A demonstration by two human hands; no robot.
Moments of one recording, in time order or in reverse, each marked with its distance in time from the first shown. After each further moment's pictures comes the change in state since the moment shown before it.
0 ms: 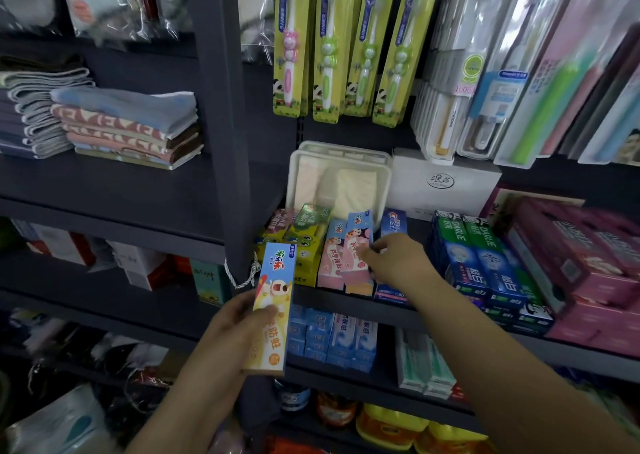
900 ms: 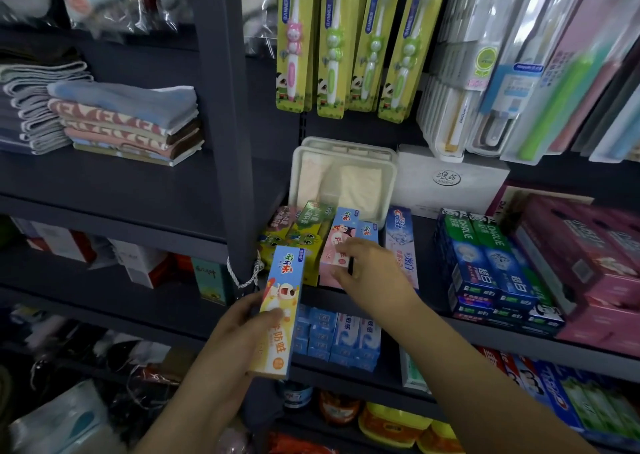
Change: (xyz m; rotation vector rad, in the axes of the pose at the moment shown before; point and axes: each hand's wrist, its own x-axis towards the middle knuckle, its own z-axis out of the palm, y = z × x) left_hand 0.010 -0.008 -0.005 -0.058 -0.035 -0.023; right_hand -0.019 -0.007 0.038 -0.208 0.072 -0.434
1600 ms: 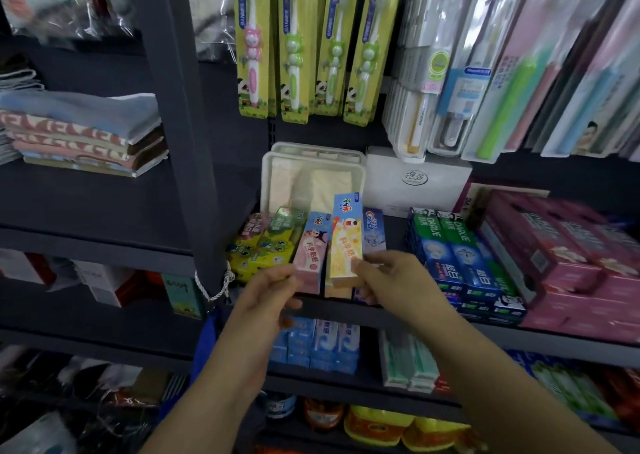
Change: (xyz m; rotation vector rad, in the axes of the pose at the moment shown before) left_hand 0.012 0.008 0.056 0.172 -0.086 0.185; right_hand -0.035 0.017 -0.052 0.593 -0.003 0.492
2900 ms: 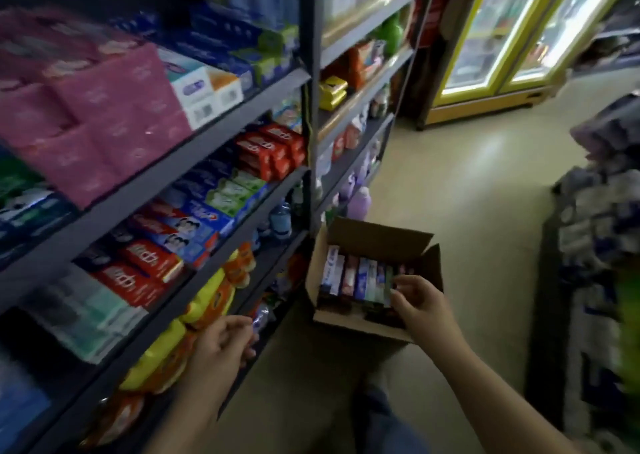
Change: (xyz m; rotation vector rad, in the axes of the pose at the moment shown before) left_hand -0.103 -0.236 0.201 0.717 -0.946 -0.376; right_hand -0.320 0.347 -0.114 0.254 1.042 0.744
